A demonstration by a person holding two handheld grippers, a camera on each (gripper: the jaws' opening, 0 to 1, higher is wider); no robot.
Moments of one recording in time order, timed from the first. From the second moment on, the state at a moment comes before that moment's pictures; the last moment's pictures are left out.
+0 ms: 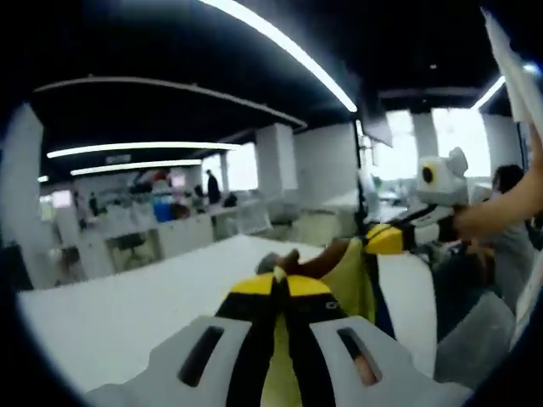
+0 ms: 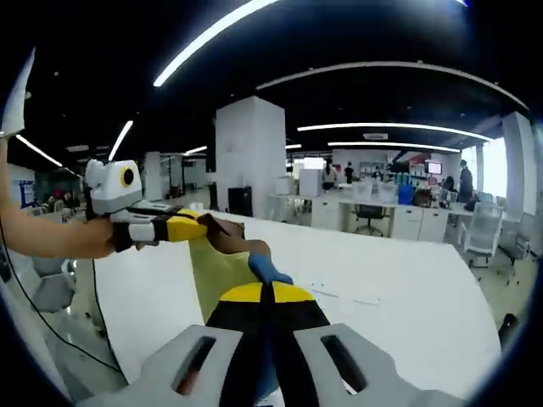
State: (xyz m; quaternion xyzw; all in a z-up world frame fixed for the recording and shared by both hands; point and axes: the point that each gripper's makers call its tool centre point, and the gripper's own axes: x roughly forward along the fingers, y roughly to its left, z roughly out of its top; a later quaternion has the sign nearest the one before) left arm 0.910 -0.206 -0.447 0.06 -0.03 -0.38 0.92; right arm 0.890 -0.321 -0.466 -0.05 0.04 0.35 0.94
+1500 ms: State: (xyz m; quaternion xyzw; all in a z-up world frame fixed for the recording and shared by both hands) left arm 0.767 -0.148 -0.241 0.02 -0.27 -0.10 0.96; right arm 0.760 -0.282 -0.235 -0.13 -0.26 0.33 0.90
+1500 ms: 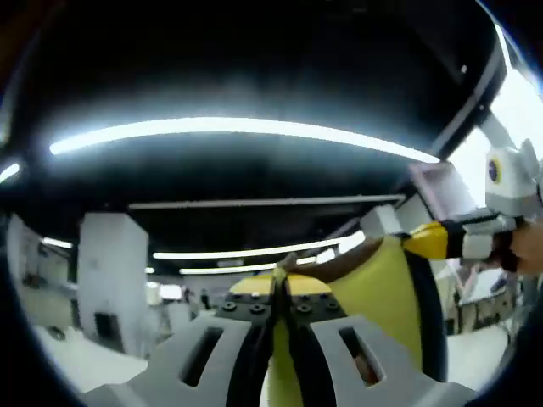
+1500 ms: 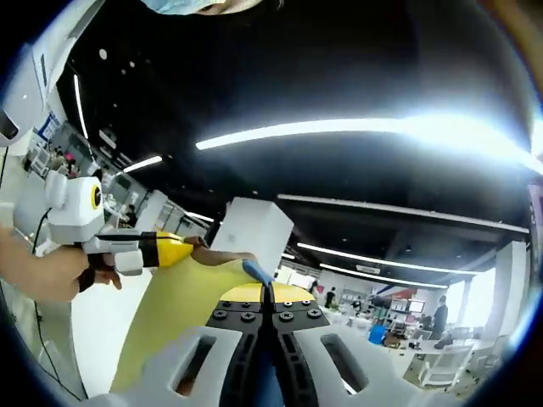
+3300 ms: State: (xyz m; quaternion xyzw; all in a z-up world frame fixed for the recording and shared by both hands) left arm 0.762 -0.204 -0.372 -0.08 -0.07 -0.36 0.93; right arm 0.767 -0.314 -0.215 -0.13 -0.27 0.33 0.90
